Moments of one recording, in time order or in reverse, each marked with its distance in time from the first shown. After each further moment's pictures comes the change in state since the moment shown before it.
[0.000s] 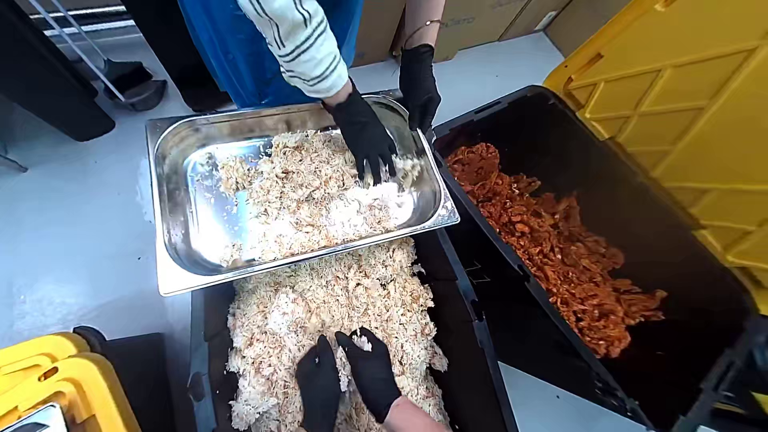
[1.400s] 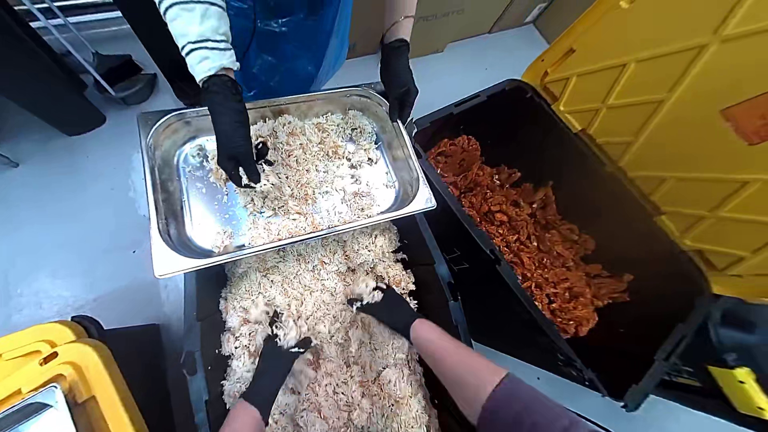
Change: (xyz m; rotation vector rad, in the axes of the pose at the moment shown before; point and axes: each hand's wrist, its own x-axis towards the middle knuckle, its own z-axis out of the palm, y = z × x) left_hand 0.028 -0.027 -0.052 0.193 -0.327 -0.033; right_hand 0.072 -0.011 -0.092 -0.584 -0.311 0.051
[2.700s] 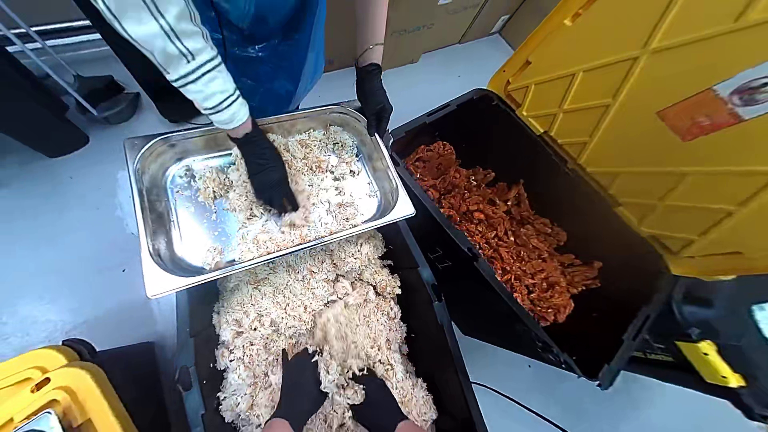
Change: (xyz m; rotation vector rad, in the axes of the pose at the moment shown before) left_hand -0.023 0.014 0.039 0.865 -0.323 0.220; right_hand -0.081 0.065 0.115 -0.060 -0.176 0.042
